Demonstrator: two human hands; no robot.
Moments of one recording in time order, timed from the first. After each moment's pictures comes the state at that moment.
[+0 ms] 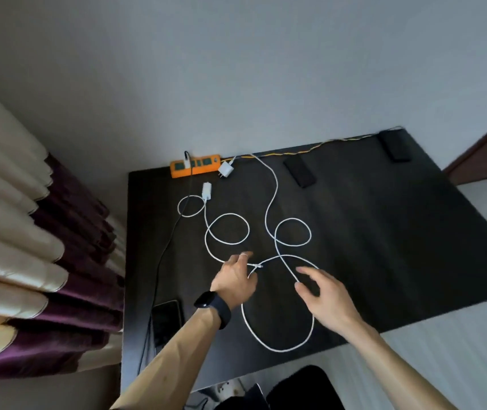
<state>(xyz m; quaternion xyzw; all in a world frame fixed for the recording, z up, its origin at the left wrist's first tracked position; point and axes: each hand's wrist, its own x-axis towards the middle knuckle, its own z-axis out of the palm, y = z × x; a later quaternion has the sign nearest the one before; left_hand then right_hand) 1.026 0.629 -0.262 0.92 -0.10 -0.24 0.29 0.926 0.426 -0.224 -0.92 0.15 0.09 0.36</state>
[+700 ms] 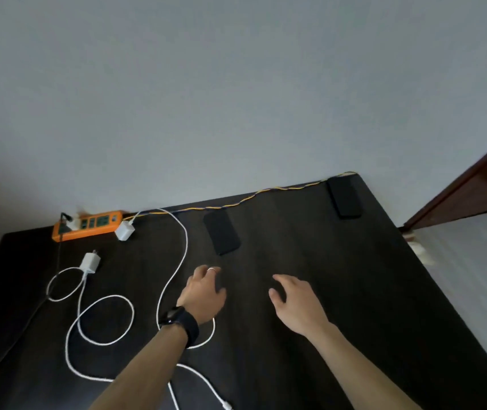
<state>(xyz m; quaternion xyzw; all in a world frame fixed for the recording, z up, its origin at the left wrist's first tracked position) 1.185 0.339 -0.281 0.95 -0.06 -0.23 0.22 1.111 0.128 -0.276 -0.94 0.15 0.16 0.27</state>
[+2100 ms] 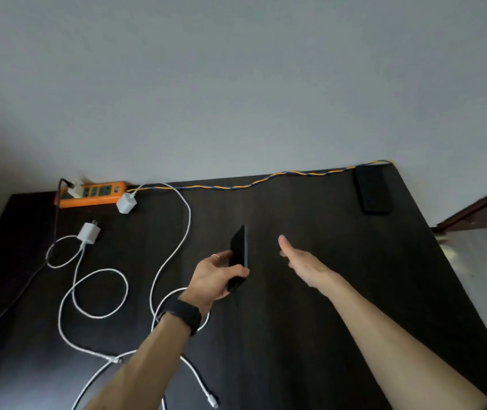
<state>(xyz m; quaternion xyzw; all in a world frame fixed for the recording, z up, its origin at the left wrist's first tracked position) 1.209 0.283 -0.304 0.65 0.22 -0.33 0.65 1.215 0.065 -0.303 -0.78 0.26 0.37 0.44</state>
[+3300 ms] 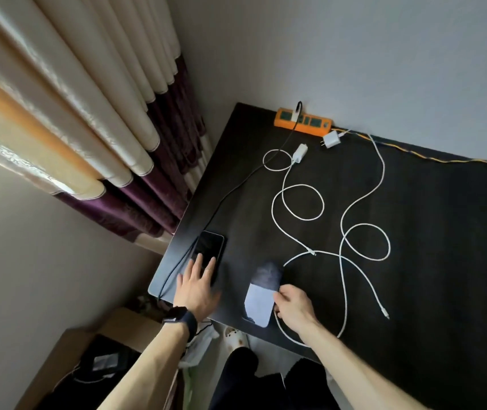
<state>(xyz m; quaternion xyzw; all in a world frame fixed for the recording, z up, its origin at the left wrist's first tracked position) 0.906 0.721 -0.325 0.94 0.19 -0.24 0.15 0.954 0.488 -0.339 -0.84 0.10 0.38 0.39</state>
